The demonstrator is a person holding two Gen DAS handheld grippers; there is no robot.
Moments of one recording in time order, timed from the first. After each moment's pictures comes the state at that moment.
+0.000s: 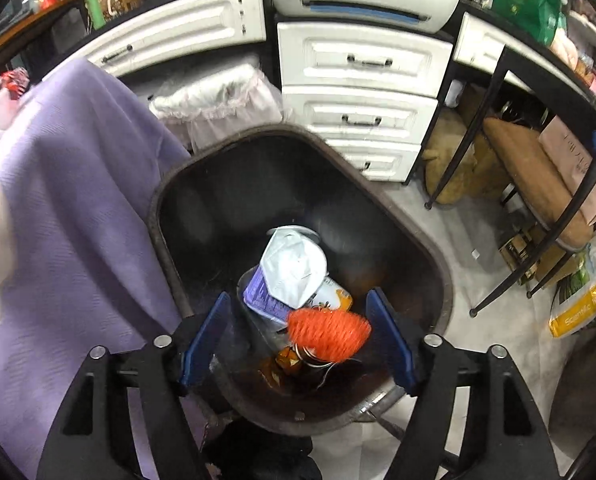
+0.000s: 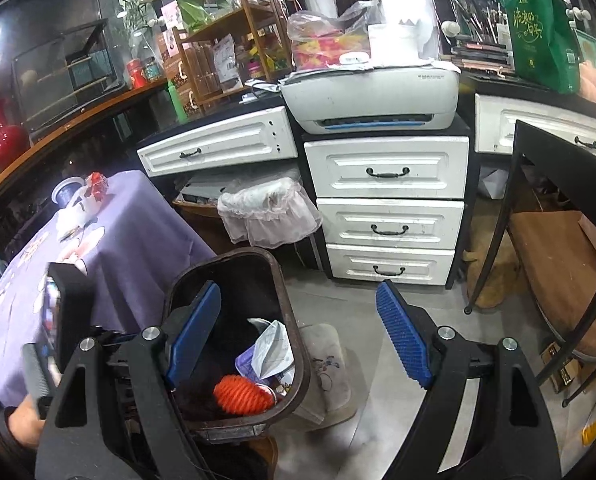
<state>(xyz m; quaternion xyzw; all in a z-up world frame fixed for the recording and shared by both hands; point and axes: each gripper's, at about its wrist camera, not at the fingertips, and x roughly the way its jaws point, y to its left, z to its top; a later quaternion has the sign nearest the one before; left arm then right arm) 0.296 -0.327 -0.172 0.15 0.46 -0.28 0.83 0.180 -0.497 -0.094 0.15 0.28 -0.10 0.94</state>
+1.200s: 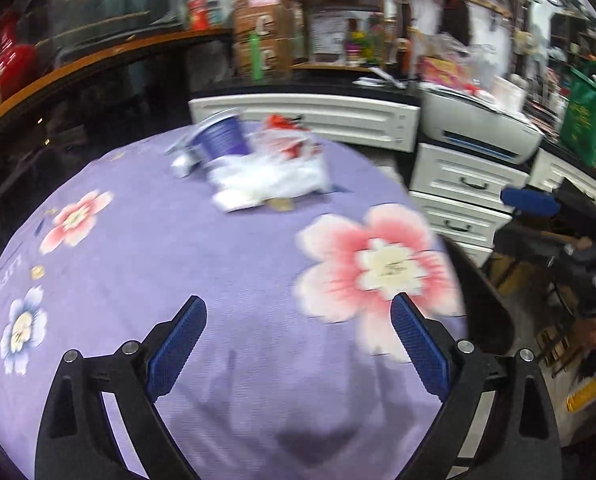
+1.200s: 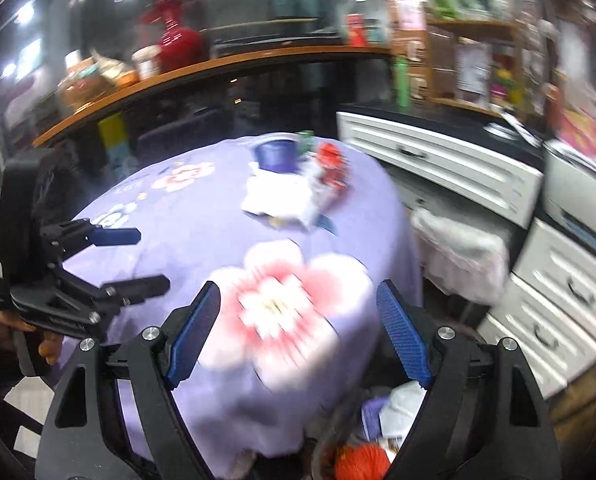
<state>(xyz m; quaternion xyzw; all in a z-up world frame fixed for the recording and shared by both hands) 0.318 -0.095 -0.054 0.07 0.36 -0.15 0.92 0.320 -0.281 -0.019 -0.01 0.30 0.23 0.93</state>
